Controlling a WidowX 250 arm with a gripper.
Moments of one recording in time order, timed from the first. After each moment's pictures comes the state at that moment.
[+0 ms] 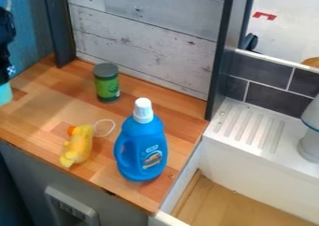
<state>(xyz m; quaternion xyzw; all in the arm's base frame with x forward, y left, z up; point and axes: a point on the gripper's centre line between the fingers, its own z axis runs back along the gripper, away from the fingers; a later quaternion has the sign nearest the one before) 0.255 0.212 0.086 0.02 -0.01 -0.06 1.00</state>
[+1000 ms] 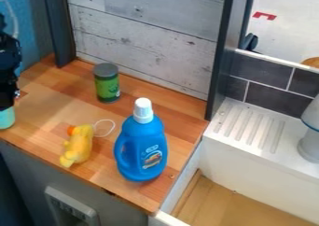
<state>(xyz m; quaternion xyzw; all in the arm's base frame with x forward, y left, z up) 0.253 0.212 0.046 0.00 0.02 -0.04 1.00</state>
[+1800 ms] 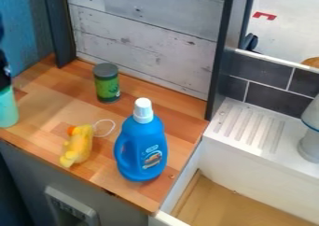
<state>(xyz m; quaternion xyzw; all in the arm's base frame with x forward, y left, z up) 0.248 0.214 0.094 0.03 -0.06 0.02 1.00</state>
